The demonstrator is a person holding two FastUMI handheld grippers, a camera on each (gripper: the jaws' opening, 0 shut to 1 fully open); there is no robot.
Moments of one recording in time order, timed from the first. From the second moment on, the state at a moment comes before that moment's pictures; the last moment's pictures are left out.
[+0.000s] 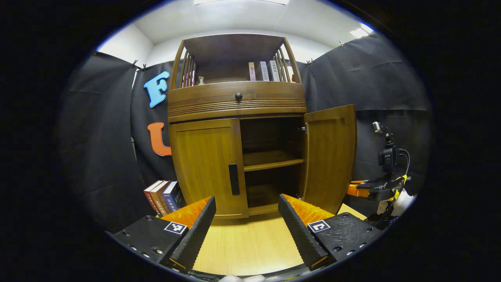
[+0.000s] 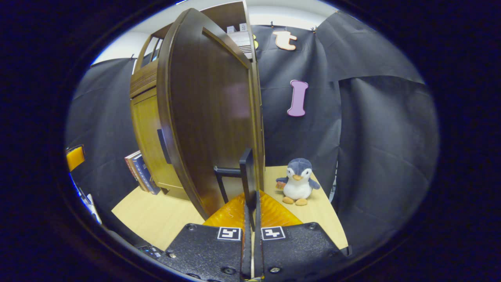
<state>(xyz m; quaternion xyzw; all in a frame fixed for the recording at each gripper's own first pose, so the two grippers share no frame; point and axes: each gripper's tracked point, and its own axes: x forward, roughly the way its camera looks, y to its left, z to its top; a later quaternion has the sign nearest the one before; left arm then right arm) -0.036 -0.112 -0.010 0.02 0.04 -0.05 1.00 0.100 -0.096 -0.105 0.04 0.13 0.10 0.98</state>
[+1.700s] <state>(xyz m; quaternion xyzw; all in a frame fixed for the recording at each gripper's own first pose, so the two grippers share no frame) 0.009 -0.202 0.006 0.02 0.03 -0.07 1.00 0.116 -0.156 -0.121 -0.01 0.16 0.19 0.97</state>
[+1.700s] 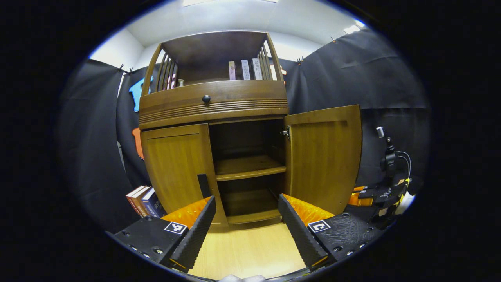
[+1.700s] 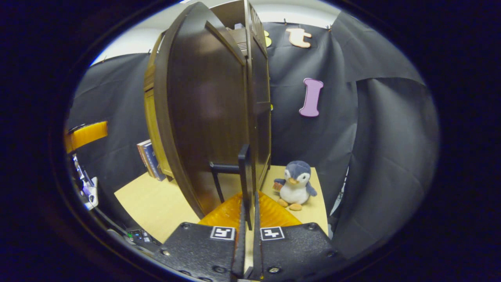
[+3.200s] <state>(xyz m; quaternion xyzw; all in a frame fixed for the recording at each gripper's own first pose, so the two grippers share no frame) 0.006 -0.065 -0.016 0.02 0.03 -0.09 1.00 0.013 -0.003 -0.033 0.06 0.05 0.04 1.00</state>
